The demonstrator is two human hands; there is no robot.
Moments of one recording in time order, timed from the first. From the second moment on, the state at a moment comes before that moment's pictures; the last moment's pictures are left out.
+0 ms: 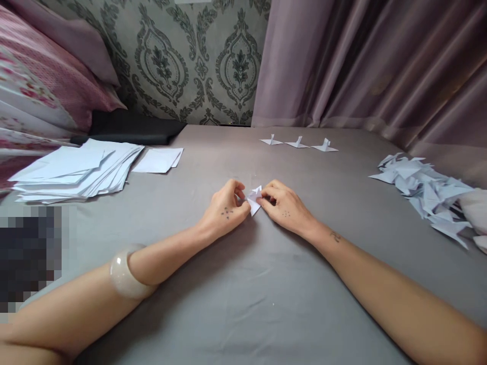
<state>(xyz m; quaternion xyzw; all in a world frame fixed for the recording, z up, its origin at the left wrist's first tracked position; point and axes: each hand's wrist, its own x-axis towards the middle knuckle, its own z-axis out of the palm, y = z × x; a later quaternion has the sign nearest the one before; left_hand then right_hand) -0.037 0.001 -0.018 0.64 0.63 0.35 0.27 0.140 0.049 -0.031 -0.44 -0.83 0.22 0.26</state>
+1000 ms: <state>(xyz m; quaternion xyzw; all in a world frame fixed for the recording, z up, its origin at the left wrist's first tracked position) -0.039 0.012 -0.023 0.71 0.56 0.34 0.27 0.123 0.031 -0.013 -0.49 -0.77 0.29 0.28</state>
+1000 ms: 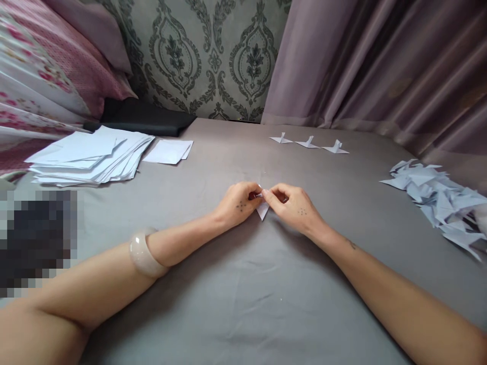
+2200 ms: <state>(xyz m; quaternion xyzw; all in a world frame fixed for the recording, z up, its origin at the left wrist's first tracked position) -0.043 0.014 -0.029 0.71 0.54 0.34 0.30 0.125 0.044 -0.001 -0.59 -0.49 0.61 0.19</state>
